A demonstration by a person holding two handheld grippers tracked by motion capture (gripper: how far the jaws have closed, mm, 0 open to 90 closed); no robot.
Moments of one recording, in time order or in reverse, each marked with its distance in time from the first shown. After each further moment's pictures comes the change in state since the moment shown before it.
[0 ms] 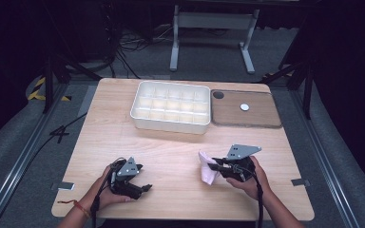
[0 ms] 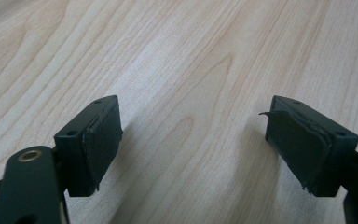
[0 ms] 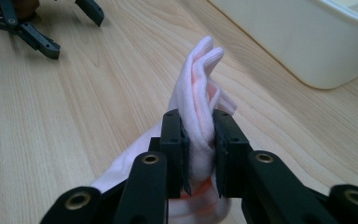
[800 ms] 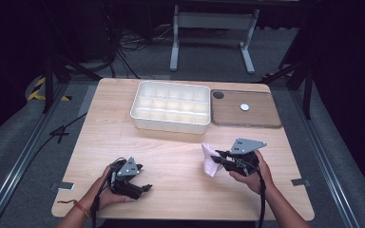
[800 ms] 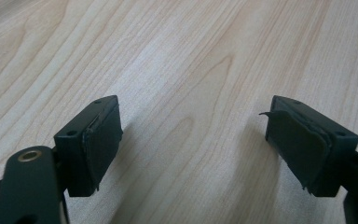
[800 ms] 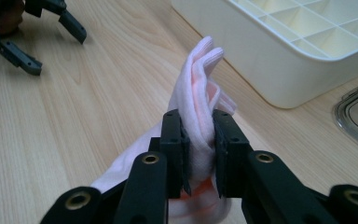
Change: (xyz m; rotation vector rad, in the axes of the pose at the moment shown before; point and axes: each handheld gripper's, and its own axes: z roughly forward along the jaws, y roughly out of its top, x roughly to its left) left arm 0.000 0.000 0.000 -0.001 0.000 0.001; right arm -0.010 0.014 -0.012 -0.035 -0.060 -0.022
